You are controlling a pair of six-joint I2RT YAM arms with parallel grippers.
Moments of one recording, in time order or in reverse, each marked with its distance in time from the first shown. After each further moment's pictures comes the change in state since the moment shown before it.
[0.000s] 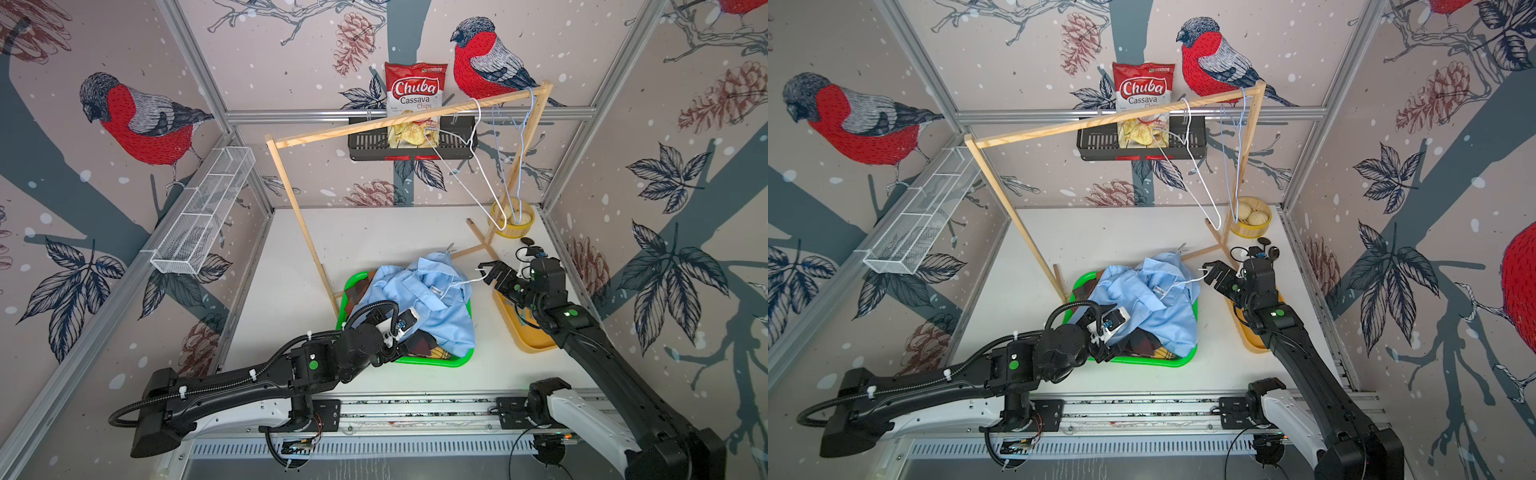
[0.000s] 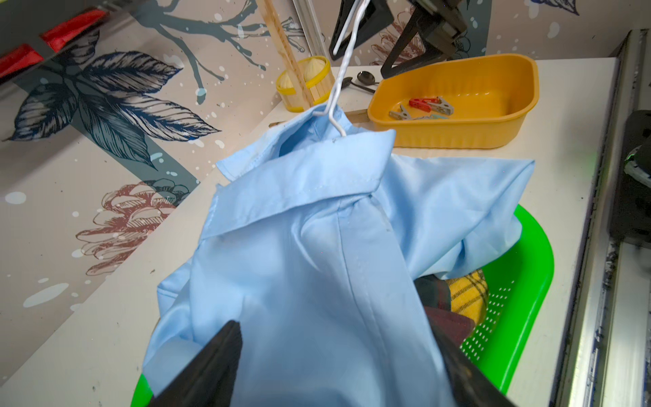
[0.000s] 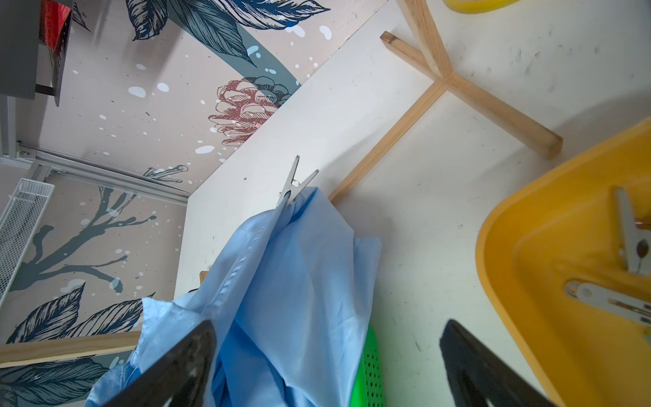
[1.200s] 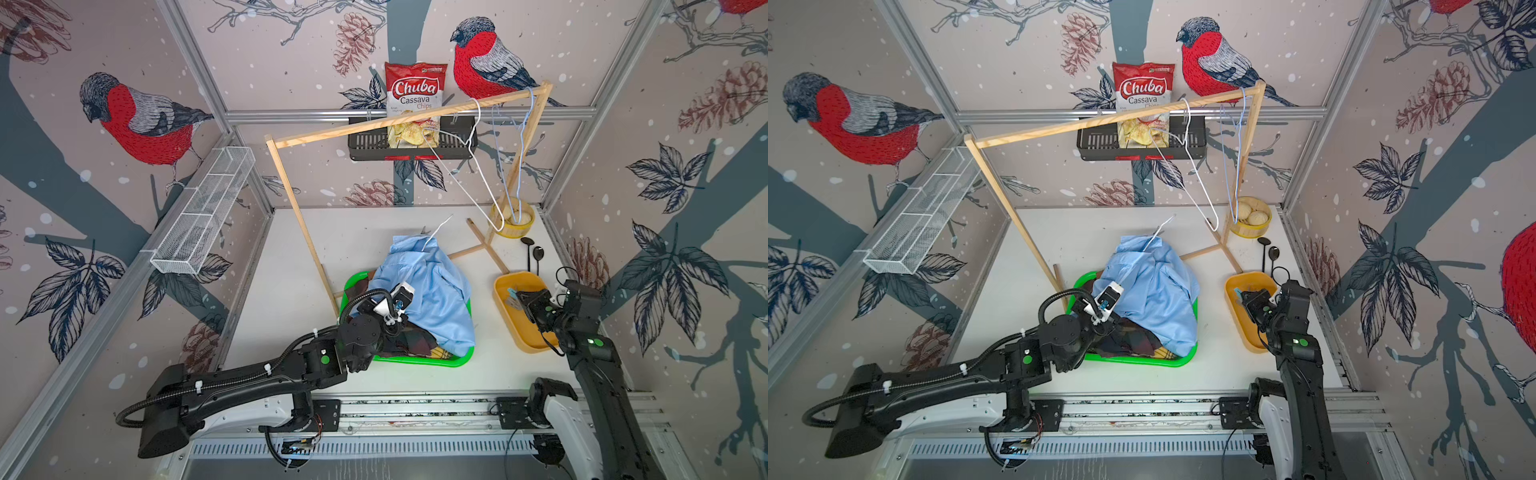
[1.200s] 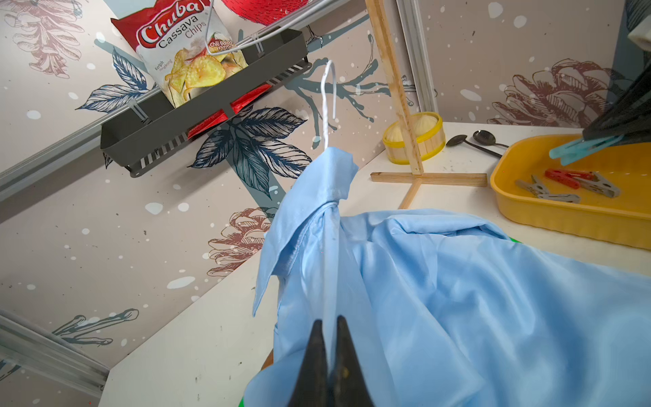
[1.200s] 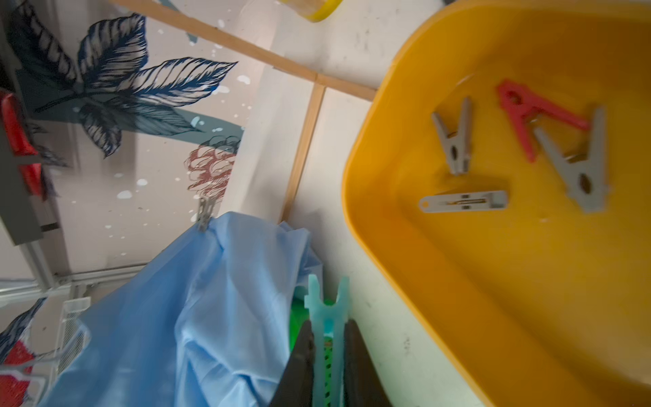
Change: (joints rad) left arm 0.055 0.063 -0.029 0.371 -0.272 0.140; right arm -0.440 -0.241 -0.169 -0.201 -0.233 0.128
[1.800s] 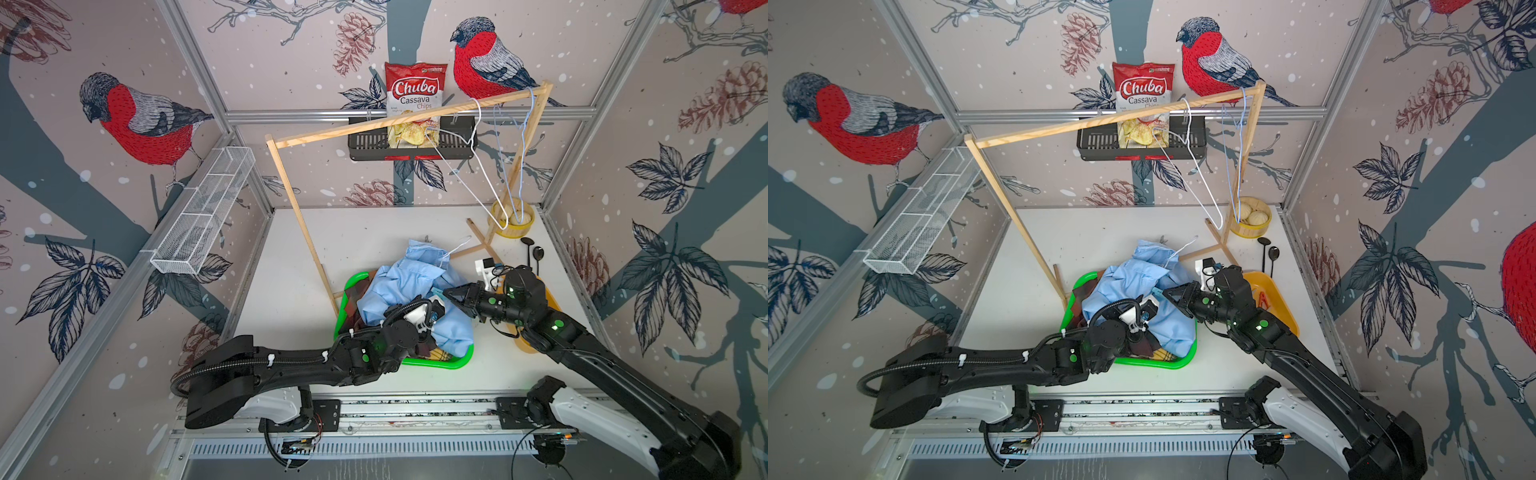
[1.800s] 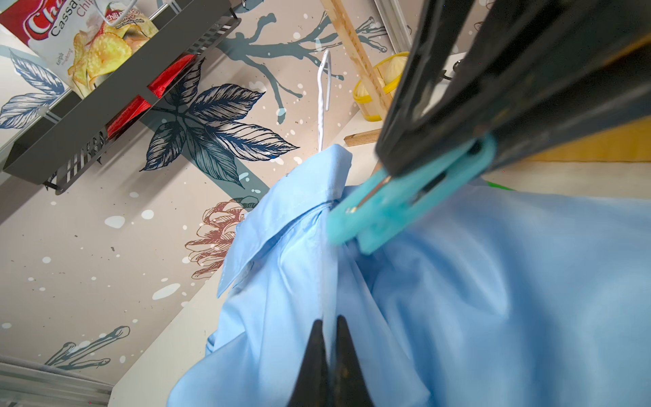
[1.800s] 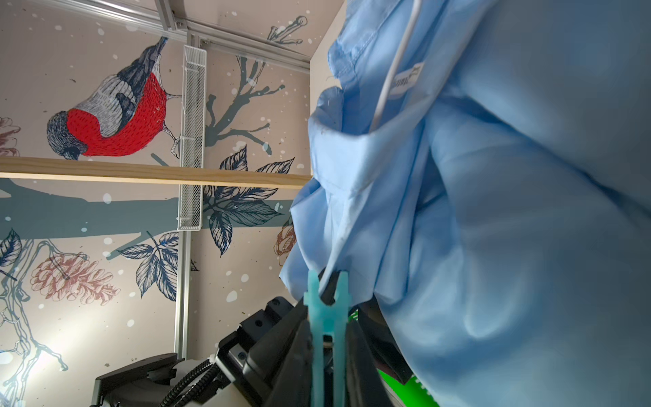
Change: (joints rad) left arm -0.033 0.378 0.003 0.209 -0.045 0.059; right arm 0.810 0.178 0.175 0.287 0.005 0.283
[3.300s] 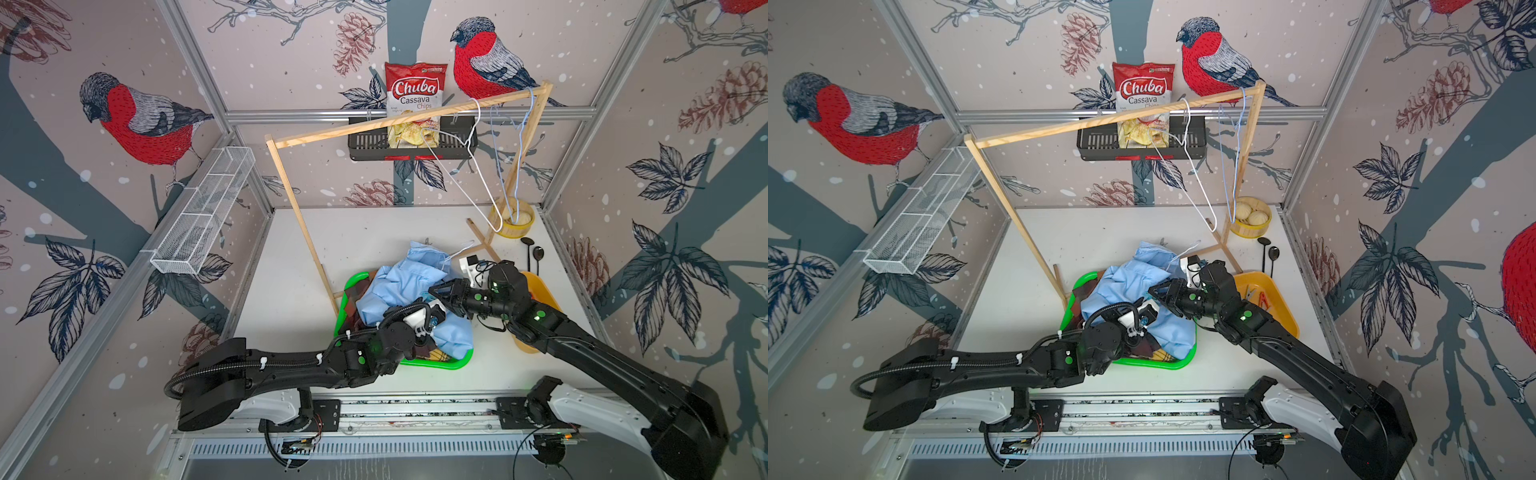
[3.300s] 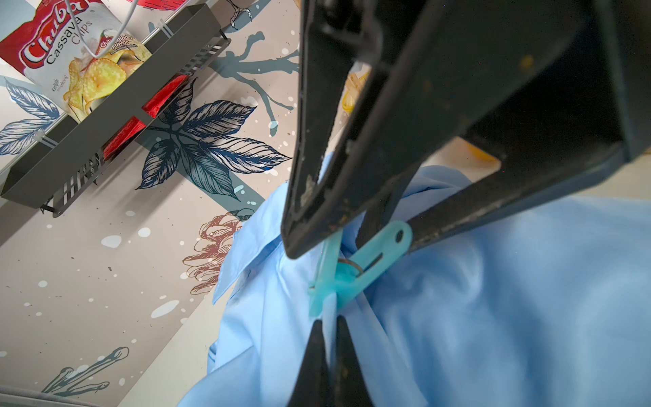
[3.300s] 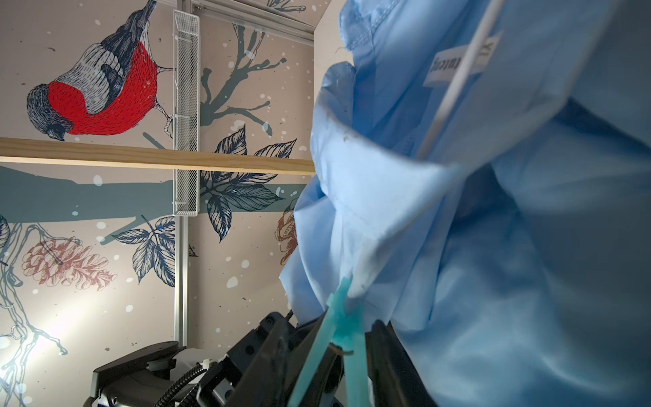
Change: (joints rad) left arm -0.019 -0.034 -0.016 0.001 0.036 0.054; right arm 0.083 0.163 0.031 0.116 -0.020 0.014
